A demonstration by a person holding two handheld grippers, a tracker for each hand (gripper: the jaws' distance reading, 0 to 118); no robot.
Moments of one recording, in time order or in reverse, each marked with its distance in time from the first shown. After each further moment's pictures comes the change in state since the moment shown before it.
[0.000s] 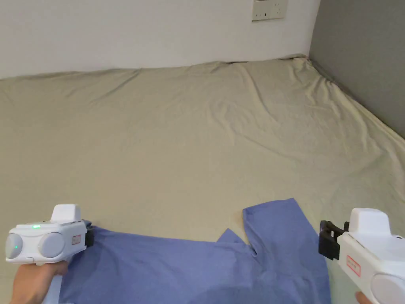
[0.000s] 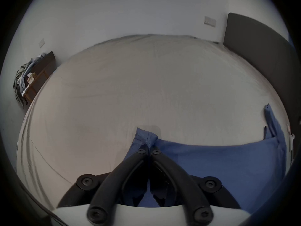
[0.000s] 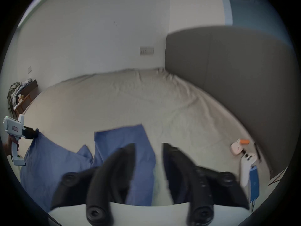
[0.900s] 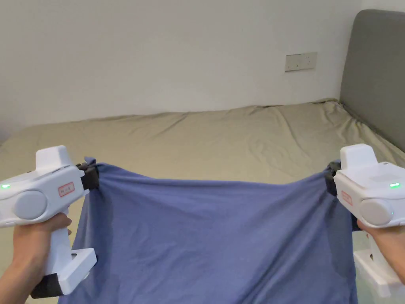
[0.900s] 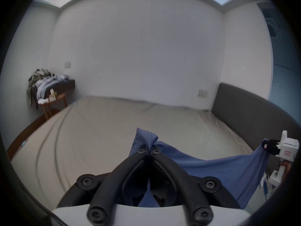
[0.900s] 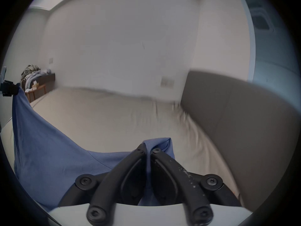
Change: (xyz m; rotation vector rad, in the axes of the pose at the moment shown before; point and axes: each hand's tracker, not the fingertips) left arm -0.063 0.075 0.285 0.517 -0.014 0.183; right arm -0.050 0.125 0.112 0.429 0.033 0.279
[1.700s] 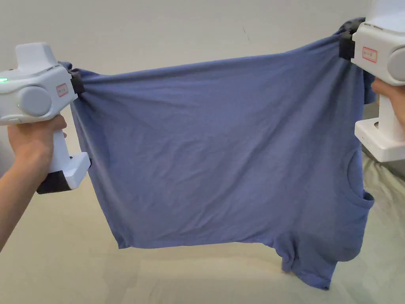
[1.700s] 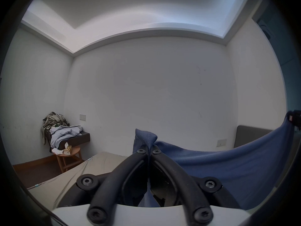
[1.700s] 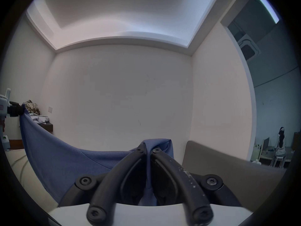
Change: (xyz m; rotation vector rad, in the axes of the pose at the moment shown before) left arm 0.019 0.175 -0.043 0.390 0.163 -0.070; right arm 0.033 0.233 -0.004 0.433 -0.004 -0.085
